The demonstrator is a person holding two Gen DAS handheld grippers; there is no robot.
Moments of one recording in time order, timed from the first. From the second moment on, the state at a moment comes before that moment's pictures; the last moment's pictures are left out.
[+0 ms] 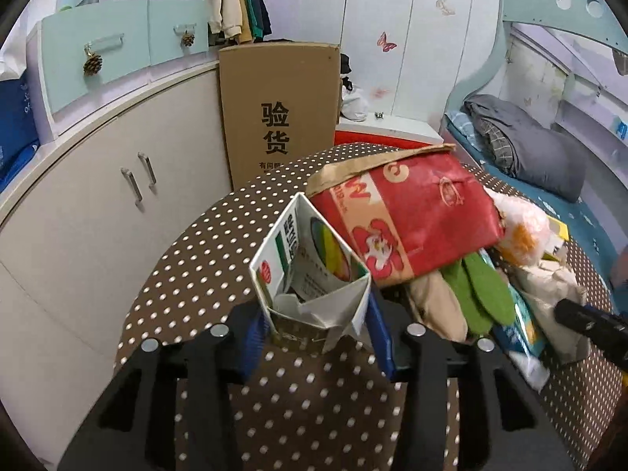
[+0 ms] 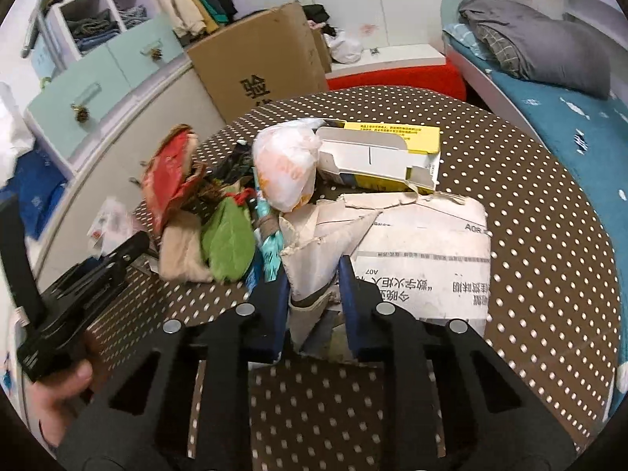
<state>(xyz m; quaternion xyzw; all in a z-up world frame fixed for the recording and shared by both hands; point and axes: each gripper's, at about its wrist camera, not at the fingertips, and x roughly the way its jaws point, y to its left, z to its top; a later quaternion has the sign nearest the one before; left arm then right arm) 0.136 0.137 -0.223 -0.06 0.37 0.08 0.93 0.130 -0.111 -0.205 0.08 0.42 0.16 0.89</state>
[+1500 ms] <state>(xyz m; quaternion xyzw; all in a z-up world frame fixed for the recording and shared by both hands) 0.170 -0.181 -0.140 0.00 0.34 -0.24 0.91 0.154 -0.454 -0.263 0.31 0.42 0.00 0.85</state>
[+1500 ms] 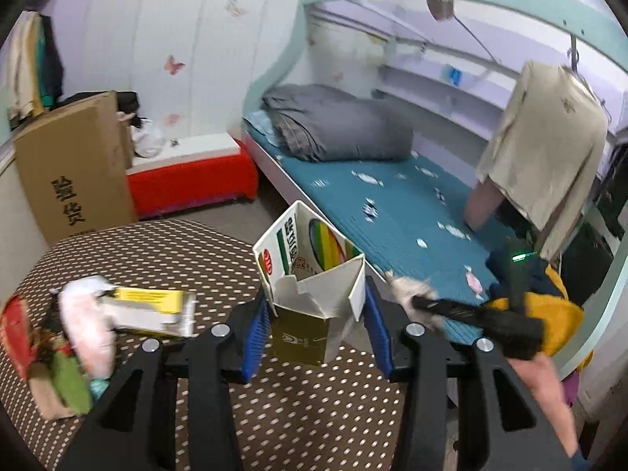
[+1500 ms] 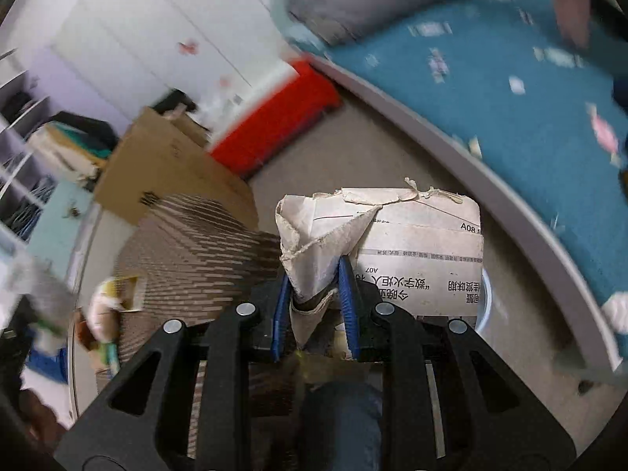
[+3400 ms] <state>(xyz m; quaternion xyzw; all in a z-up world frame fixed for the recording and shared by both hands) 0.138 -0.201 -0.122 0.04 0.32 -0.26 0.91 0.071 -0.404 -0.133 0.22 0.29 -0.07 0.93</state>
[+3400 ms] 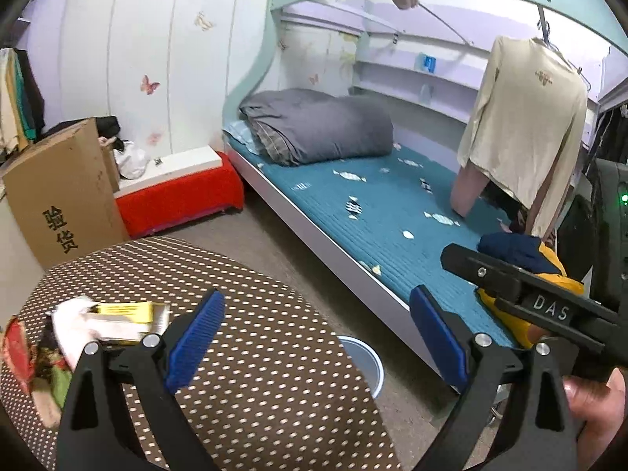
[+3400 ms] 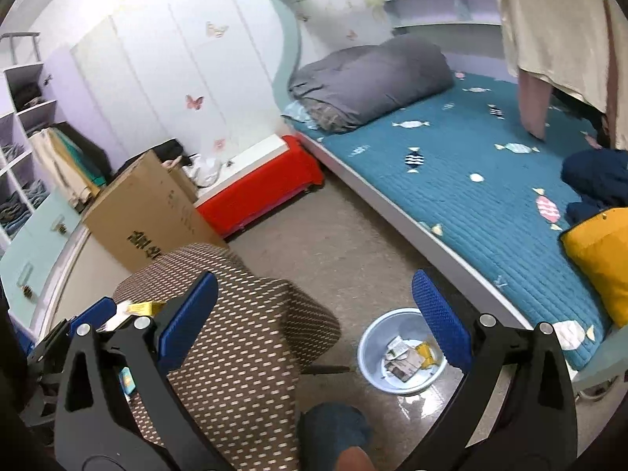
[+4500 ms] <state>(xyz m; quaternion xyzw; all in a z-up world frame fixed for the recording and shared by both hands) 0.105 0.042 -0.172 -0.06 0.34 -0.06 0.94 0.126 -0.197 -0.153 0.10 0.40 0.13 0.90</state>
